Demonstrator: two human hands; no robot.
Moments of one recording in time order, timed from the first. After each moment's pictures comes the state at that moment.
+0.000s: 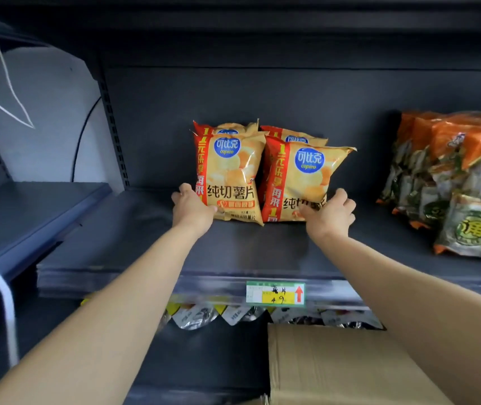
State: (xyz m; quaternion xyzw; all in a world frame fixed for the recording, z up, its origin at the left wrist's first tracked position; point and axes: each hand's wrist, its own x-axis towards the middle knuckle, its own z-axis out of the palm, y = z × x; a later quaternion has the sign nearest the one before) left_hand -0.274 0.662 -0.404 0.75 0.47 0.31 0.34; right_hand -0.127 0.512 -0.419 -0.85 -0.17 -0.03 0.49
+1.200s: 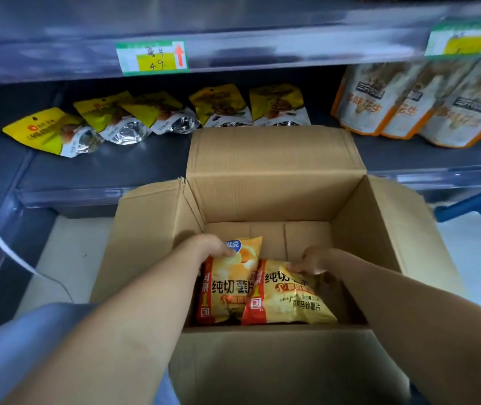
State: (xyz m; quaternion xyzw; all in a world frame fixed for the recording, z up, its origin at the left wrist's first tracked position) left_hand -0.323 0.378 -0.690 0.67 0.52 -0.35 0.40; right_hand -0.194 0.207 -0.704 -0.83 -0.21 0.52 -0.05
